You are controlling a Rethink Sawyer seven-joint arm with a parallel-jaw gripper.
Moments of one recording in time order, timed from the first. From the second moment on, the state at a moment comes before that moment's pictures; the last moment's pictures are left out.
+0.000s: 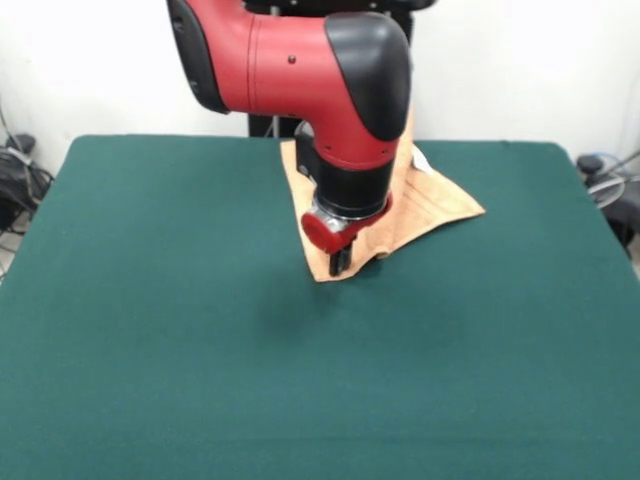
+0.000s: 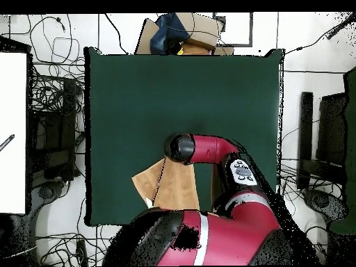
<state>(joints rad) -0.31 -0.39 0.08 1.60 -0.22 0.48 0.83</state>
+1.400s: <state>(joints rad) -0.31 -0.37 0.08 1.55 -0.21 0.57 0.83</state>
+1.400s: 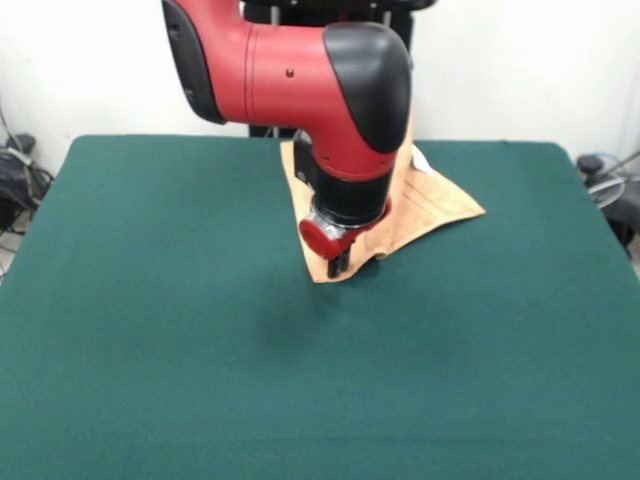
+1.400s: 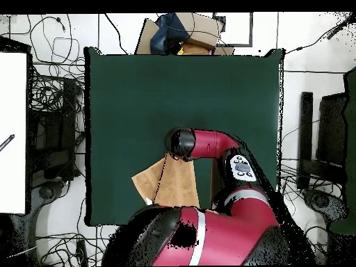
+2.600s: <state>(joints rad) -0.38 -0.35 0.12 1.47 -0.27 0.64 0.83</state>
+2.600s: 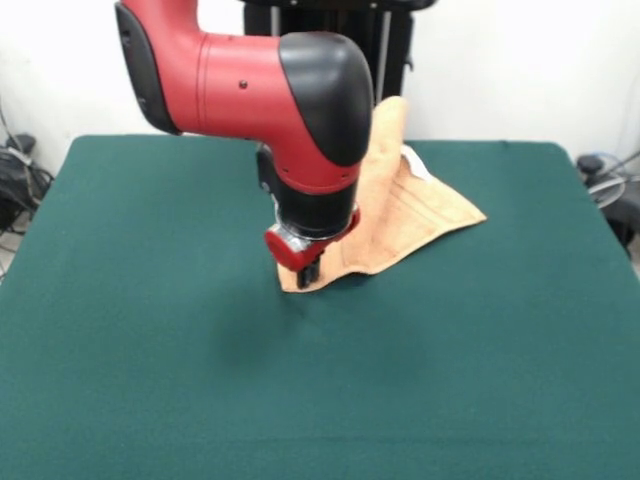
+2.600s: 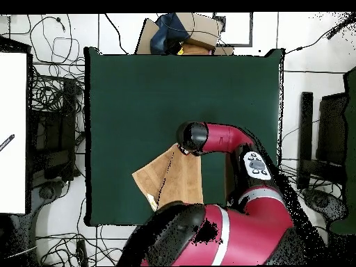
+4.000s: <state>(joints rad) -0.45 -0.35 0.18 1.41 -0.40 0.69 0.83</state>
